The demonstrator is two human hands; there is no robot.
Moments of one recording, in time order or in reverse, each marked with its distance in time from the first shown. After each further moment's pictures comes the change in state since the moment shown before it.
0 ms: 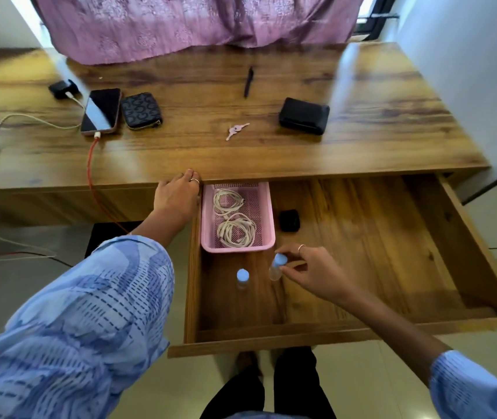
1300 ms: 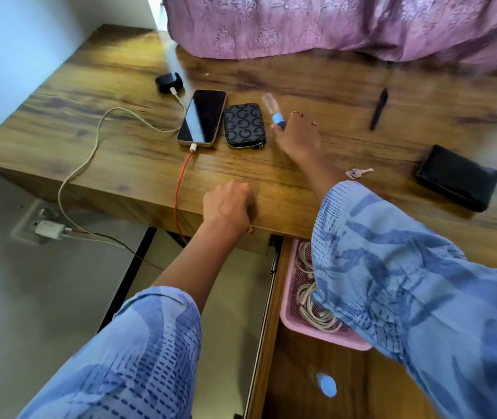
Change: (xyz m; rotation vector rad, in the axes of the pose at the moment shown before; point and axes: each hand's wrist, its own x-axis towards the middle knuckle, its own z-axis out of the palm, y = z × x) left_hand 0.052 -0.088 -0.034 -0.307 -0.114 -0.254; right_hand 0.437 -0.136 0.049 -0.324 0.215 0.091
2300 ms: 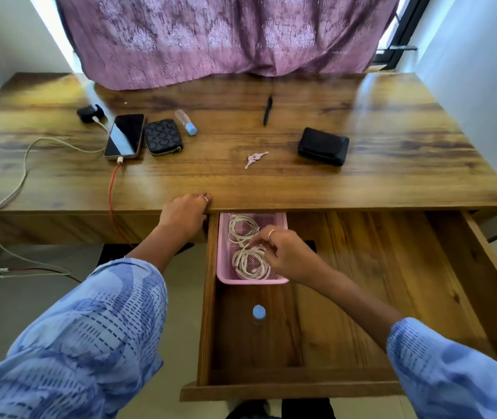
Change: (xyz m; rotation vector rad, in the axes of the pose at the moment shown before) left_hand -0.043 0.041 0.037 0.244 0.097 0.283; right_hand -0.306 0.138 -0.079 0.259 -0.236 -0.332
